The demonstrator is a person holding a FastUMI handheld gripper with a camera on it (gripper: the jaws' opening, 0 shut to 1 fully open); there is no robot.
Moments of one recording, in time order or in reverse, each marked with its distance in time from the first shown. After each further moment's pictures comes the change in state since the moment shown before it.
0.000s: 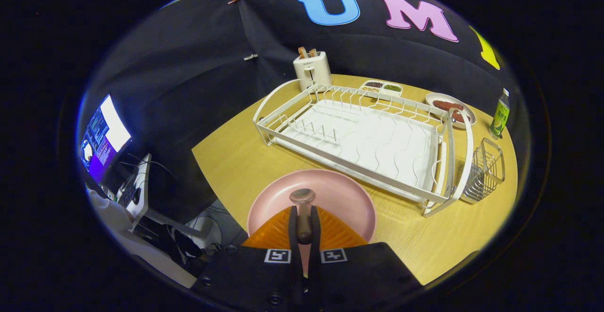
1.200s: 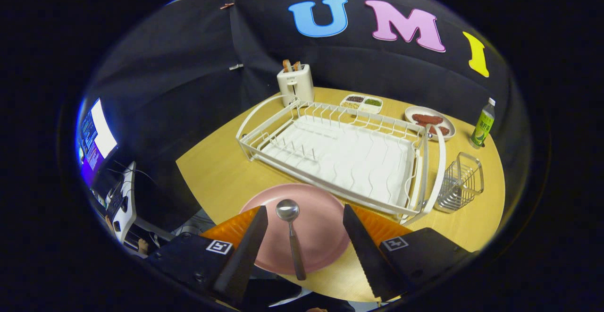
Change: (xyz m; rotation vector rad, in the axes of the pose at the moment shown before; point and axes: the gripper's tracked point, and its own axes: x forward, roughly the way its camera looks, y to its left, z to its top) arm -0.024 -0.024 0.057 -0.024 -0.107 -0.136
